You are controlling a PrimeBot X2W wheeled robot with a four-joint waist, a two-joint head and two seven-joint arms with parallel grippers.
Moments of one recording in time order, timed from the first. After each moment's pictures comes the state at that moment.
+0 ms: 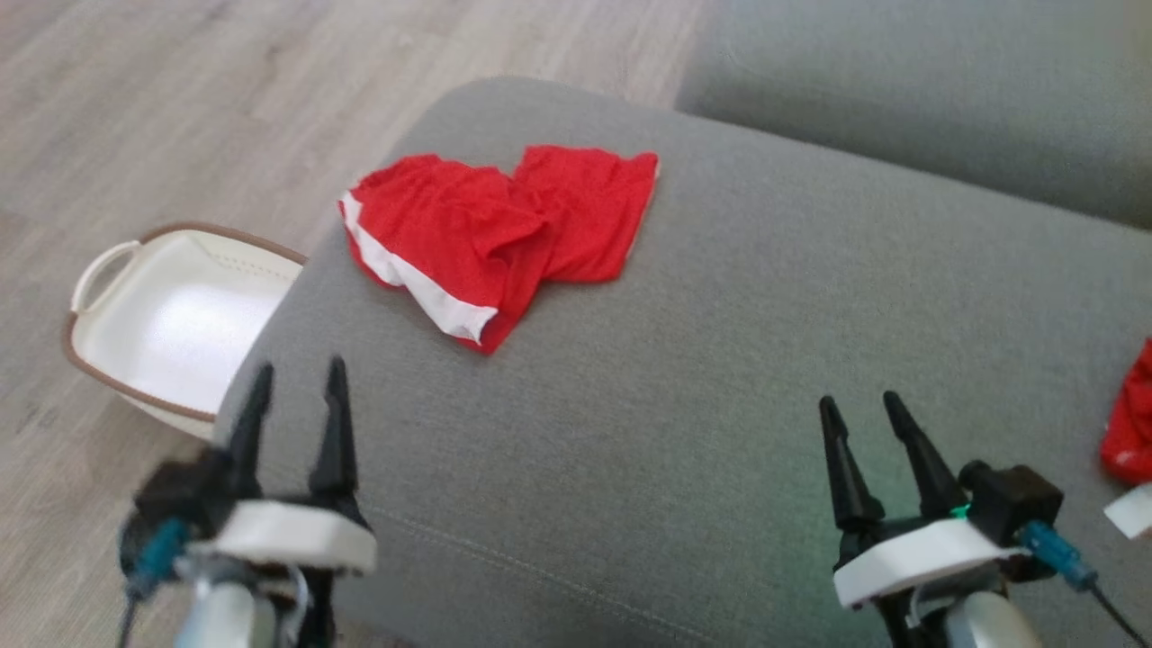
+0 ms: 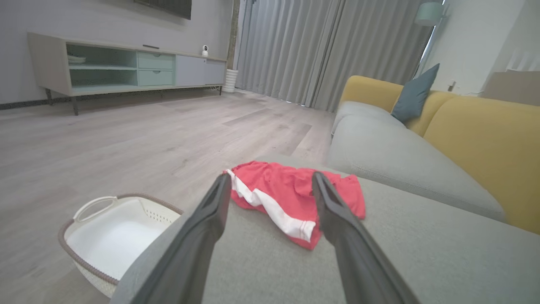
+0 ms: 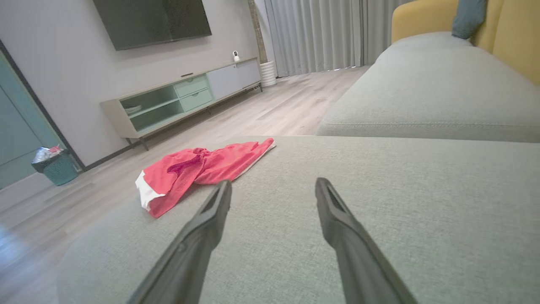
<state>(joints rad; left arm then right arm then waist) 0.02 0.06 -0.13 0.12 -0.25 0.03 -0.26 0.01 -0.05 0.14 0.27 0.27 0.13 -0.19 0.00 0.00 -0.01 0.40</state>
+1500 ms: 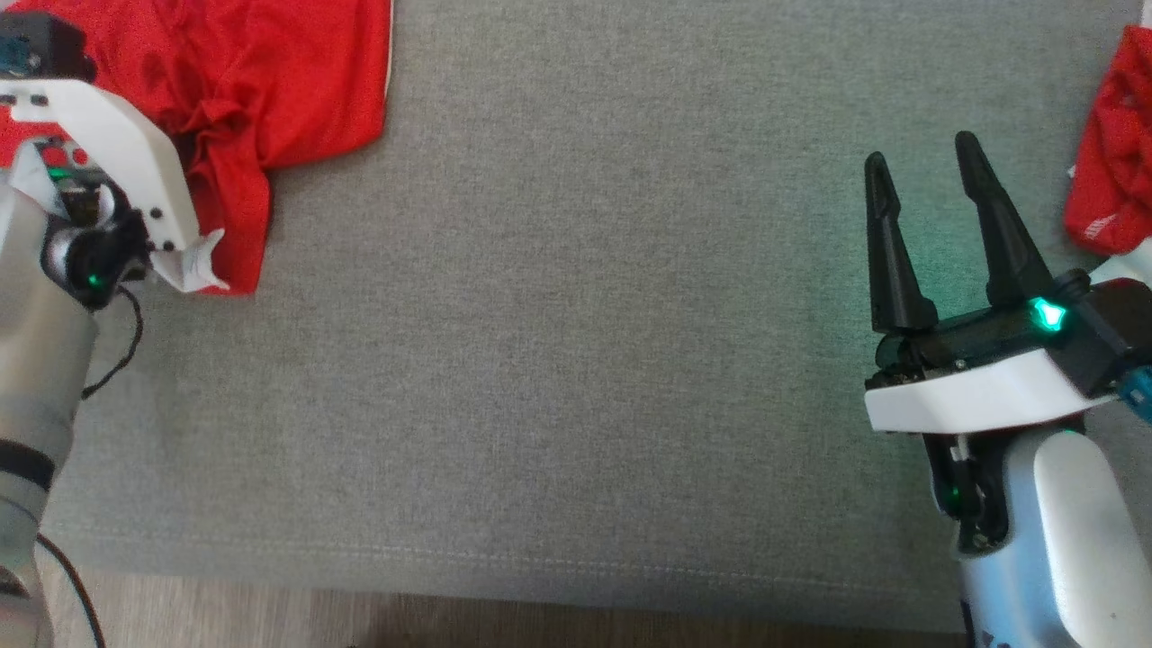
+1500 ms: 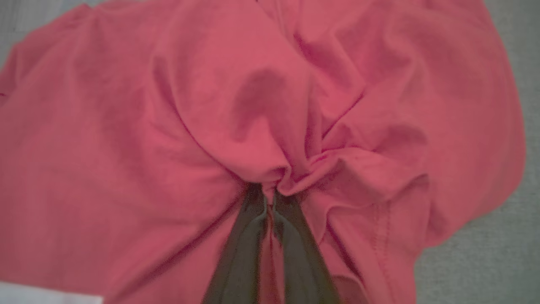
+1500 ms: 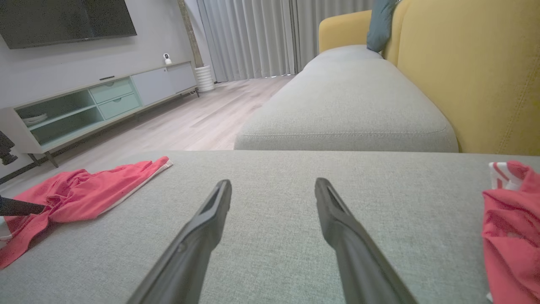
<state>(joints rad) -0.99 0.43 -0.62 0.93 -0.77 -0.13 0.35 -0.22 -0.05 0.09 -0.12 0.13 0.13 -0.05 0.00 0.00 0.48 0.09</state>
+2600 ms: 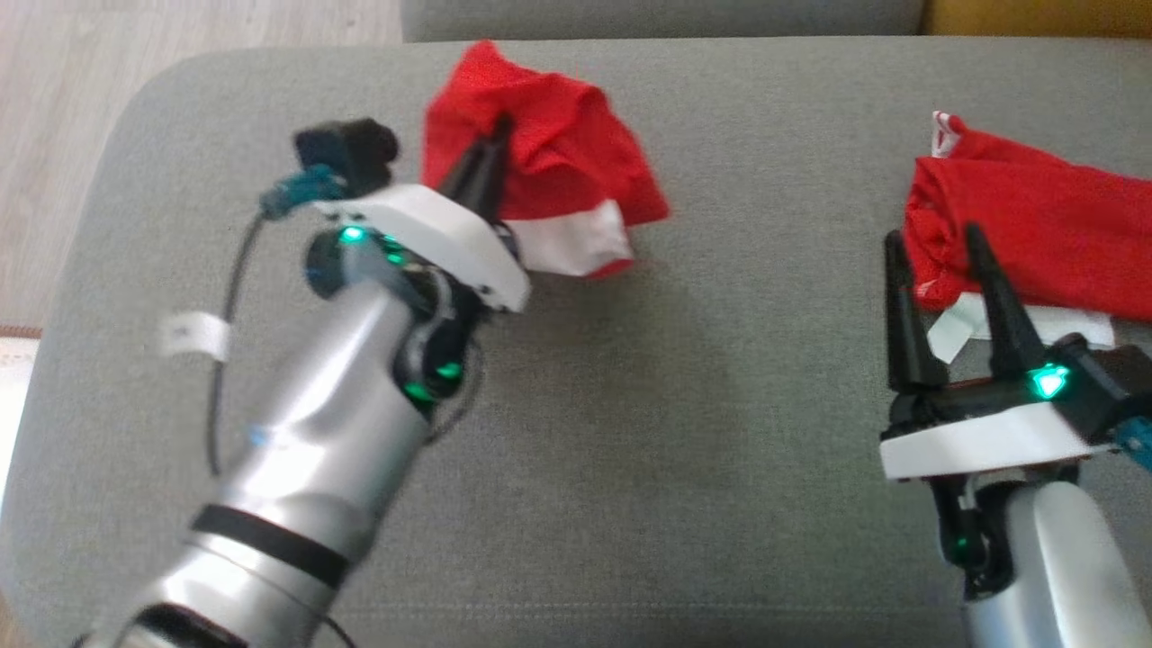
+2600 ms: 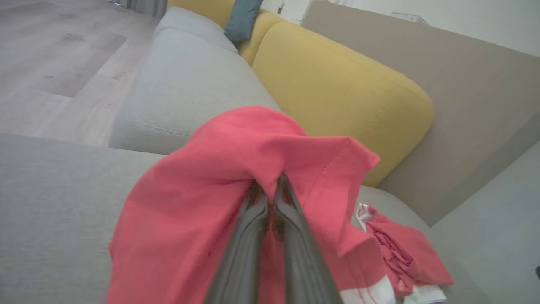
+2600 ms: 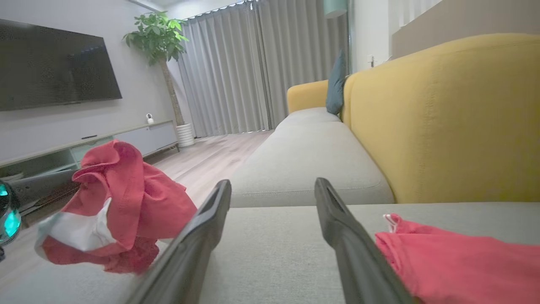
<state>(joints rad) -0.77 0.08 -0.68 0.63 -0.90 0.05 -0.15 -0.13 -0.05 0.05 0.00 0.20 0.13 -0.11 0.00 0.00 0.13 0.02</state>
